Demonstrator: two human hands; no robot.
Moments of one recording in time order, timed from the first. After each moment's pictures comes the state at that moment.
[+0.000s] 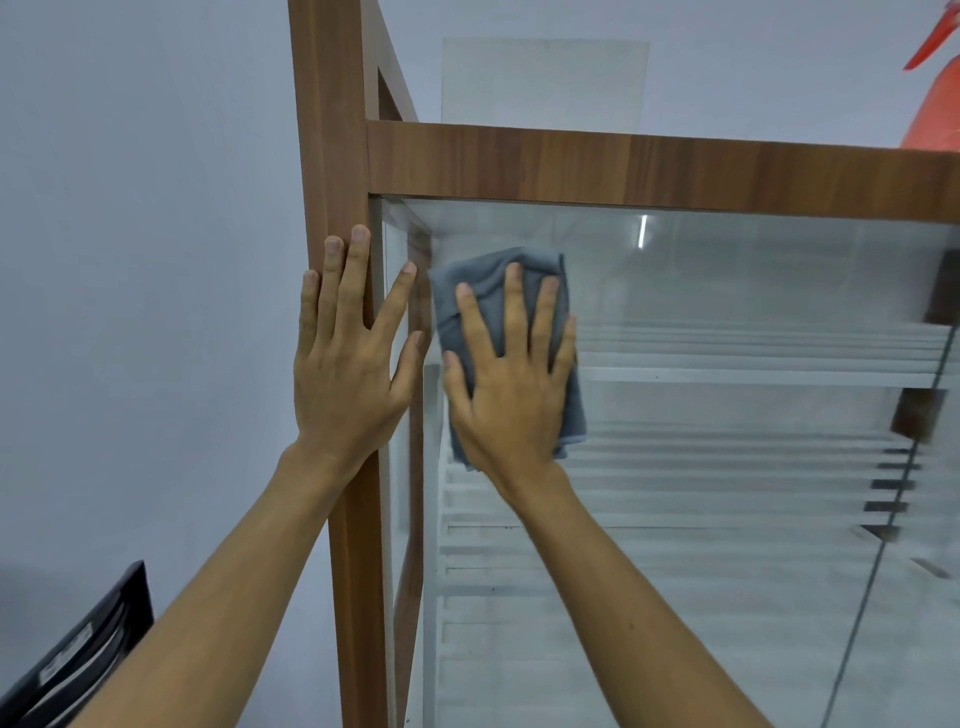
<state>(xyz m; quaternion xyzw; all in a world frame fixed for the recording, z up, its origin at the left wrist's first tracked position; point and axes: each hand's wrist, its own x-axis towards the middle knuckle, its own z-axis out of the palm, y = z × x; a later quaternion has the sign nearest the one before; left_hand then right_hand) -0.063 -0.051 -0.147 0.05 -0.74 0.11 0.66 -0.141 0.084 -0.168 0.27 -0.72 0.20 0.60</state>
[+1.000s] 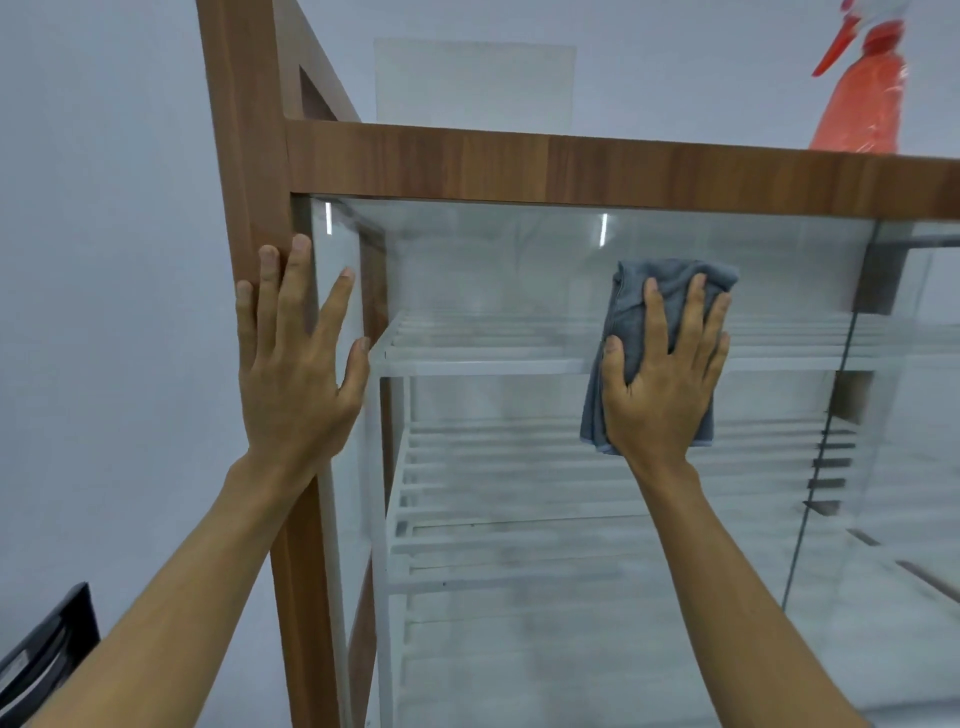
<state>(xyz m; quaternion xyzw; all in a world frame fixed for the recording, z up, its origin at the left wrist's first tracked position) -0.065 -0.029 -0.153 0.04 -0.75 0.06 0.66 -0.216 0.251 -0.170 0.15 -0.72 0.30 0.61</state>
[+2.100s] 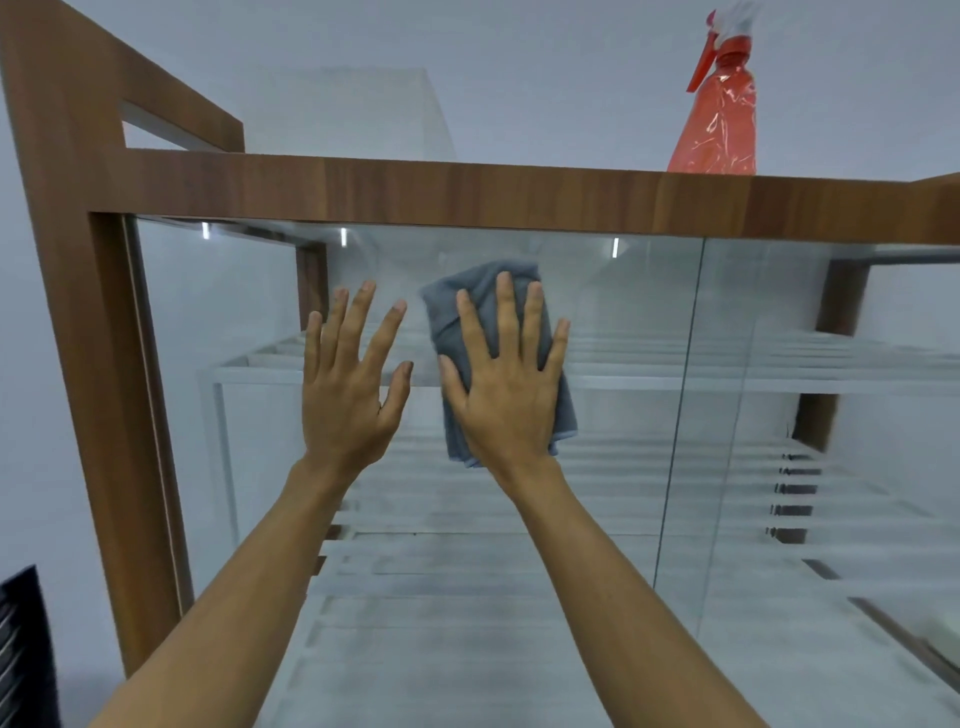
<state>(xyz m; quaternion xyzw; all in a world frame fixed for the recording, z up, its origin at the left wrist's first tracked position) -0.172 0.139 -0.165 -0.01 -0.75 0.04 0.66 -0.243 0.298 -0.156 0.27 -0.72 0.17 0.61</state>
